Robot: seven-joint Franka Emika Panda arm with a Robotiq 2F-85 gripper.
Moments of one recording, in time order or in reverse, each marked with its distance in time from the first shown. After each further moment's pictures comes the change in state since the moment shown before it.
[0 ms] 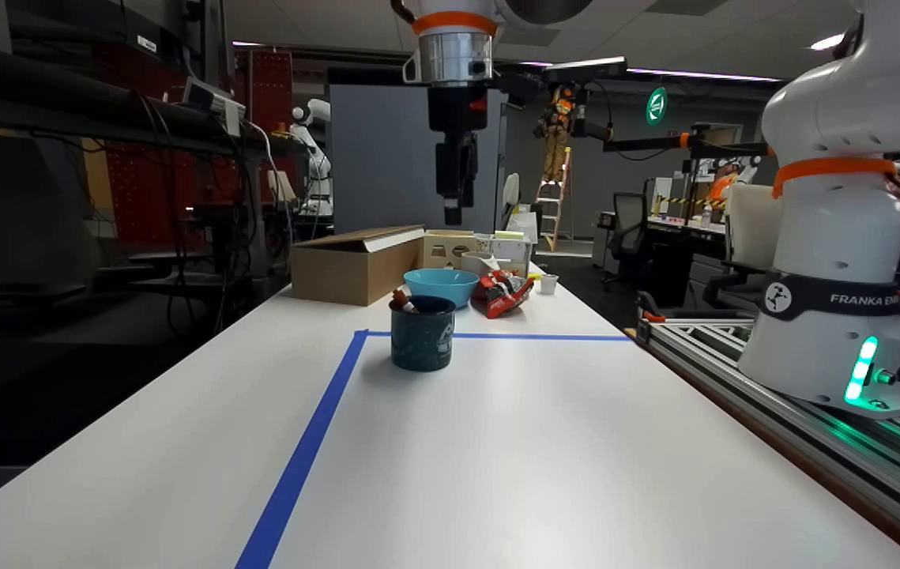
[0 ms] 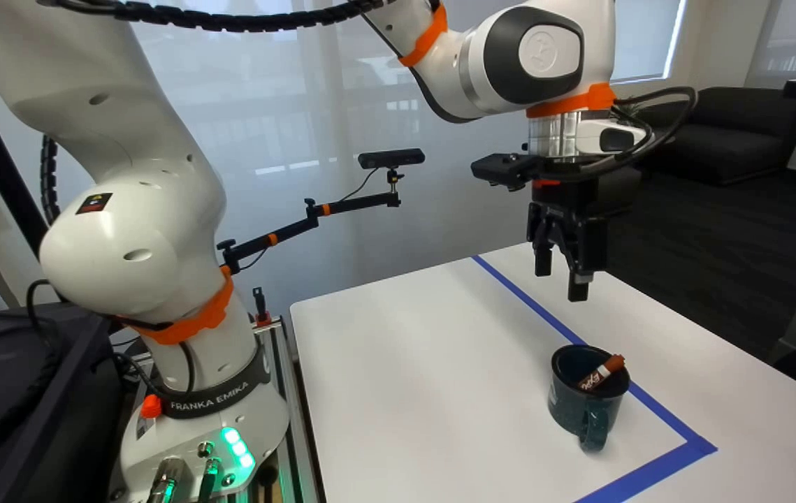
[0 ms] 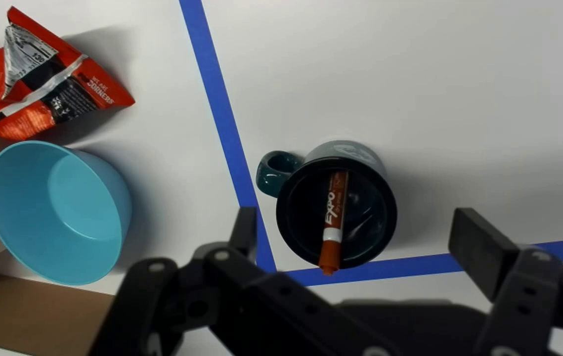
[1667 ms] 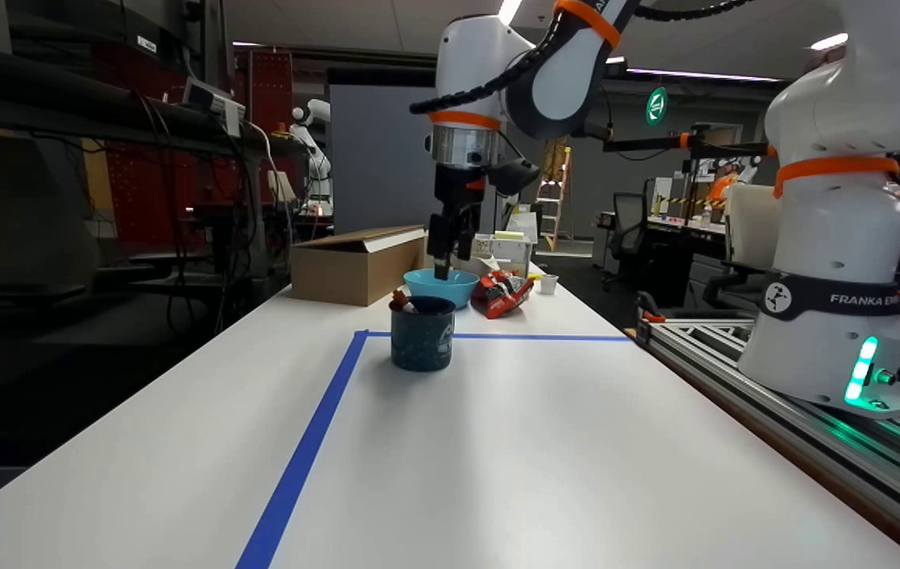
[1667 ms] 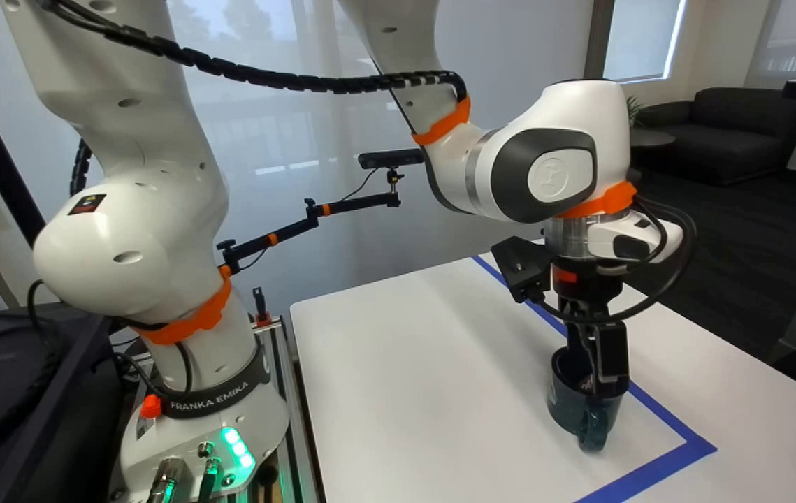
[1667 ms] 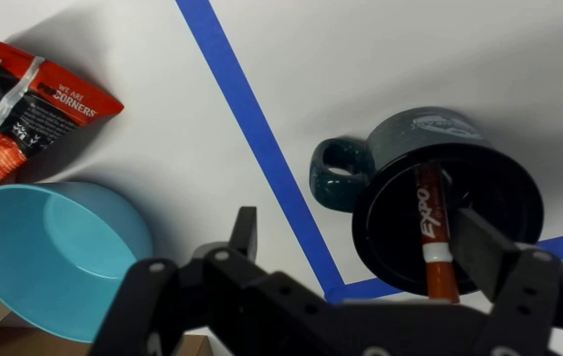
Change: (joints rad) arm -0.051 0.190 -0.130 -0.088 -0.117 0.413 0.155
